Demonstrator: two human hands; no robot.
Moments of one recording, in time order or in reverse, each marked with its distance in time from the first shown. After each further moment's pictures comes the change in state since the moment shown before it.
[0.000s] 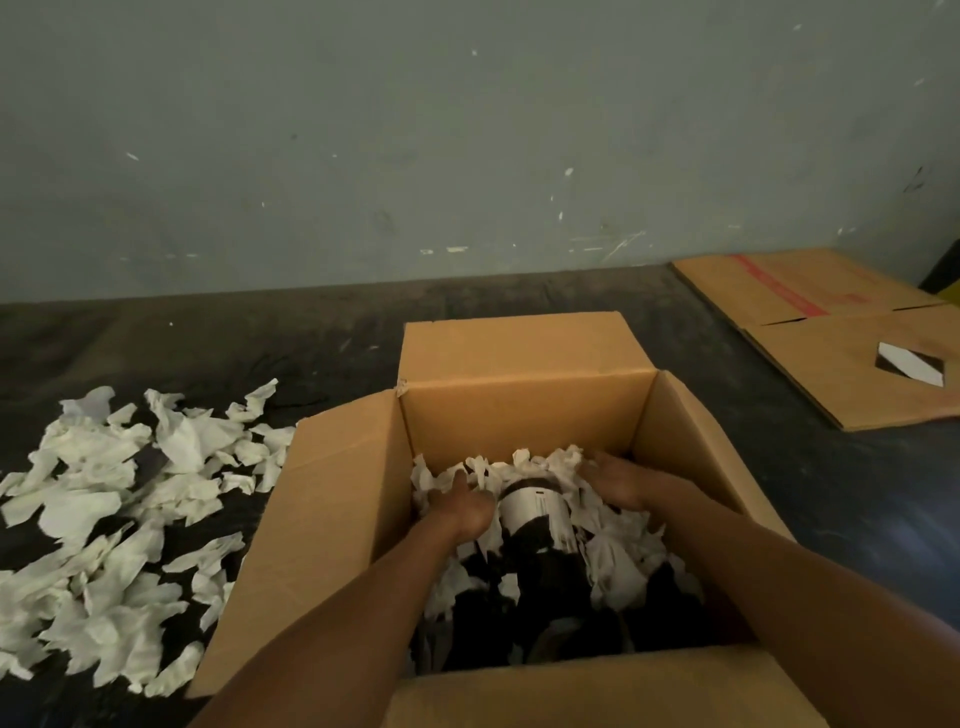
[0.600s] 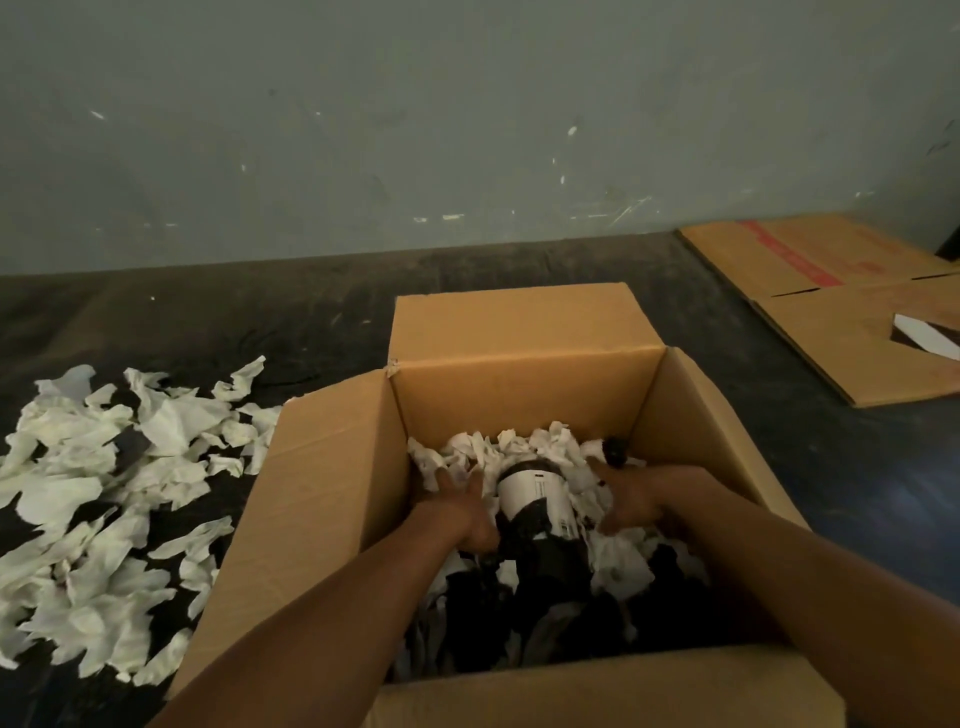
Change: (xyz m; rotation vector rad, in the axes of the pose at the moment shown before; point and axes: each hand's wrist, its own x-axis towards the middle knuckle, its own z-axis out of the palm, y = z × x) left_hand 0.001 -0.001 0.006 0.603 -0.148 0.006; right_hand -0.003 0.013 0.003 -0.443 -0.251 0.137
